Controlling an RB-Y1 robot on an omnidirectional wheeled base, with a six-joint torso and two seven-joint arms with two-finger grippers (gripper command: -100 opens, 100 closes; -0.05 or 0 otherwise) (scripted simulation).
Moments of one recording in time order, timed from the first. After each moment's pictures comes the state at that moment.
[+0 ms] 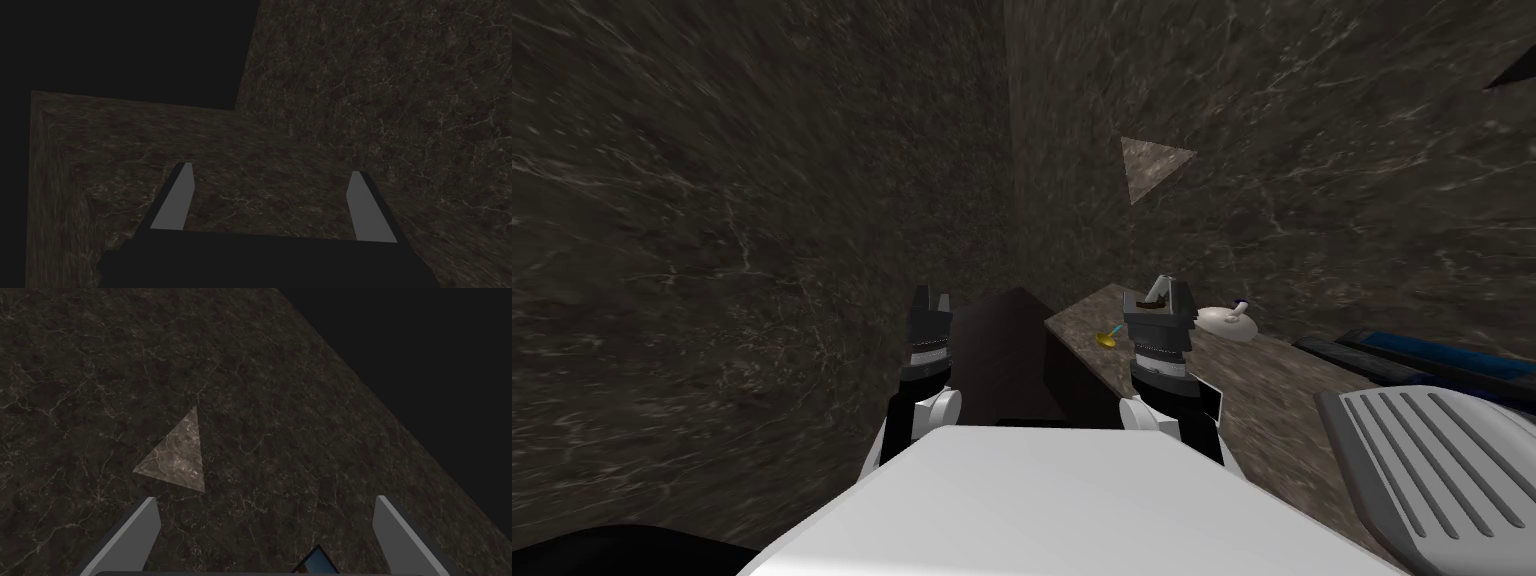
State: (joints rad) left arm 0.48 0.00 -0.06 -2.35 0.06 -0.46 -0.16; right arm 0.54 0.05 0.04 -2.37 0.07 -0.55 -0.08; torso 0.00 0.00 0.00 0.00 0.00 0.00
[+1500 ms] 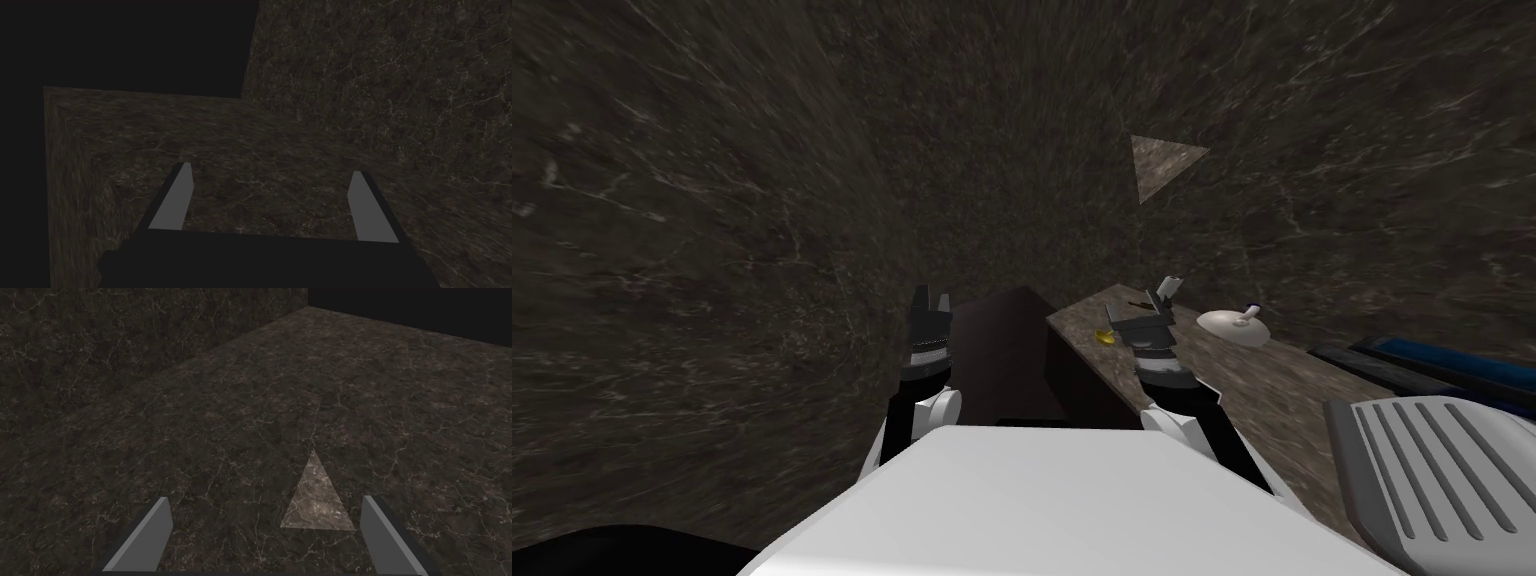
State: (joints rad) left arm 0.48 0.00 -0.06 -2.35 0.06 -0.46 -0.16; right arm 0.54 -0.28 0.03 -2.32 -0.19 -0.41 -0.47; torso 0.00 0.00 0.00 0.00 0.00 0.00
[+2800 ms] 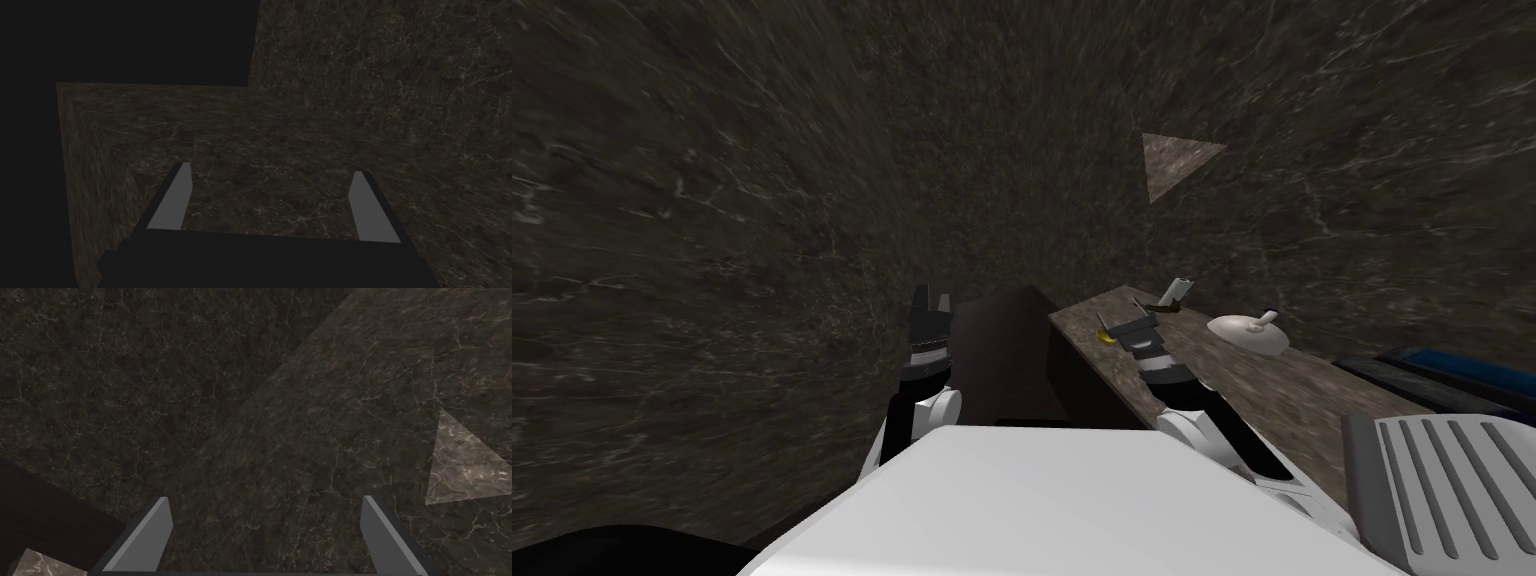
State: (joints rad) left arm 0.48 0.00 -0.06 -2.35 0.06 -0.46 -0.16; right arm 0.53 -0.50 0.03 -2.26 -0.38 -0.28 -0.81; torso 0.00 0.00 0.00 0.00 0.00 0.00
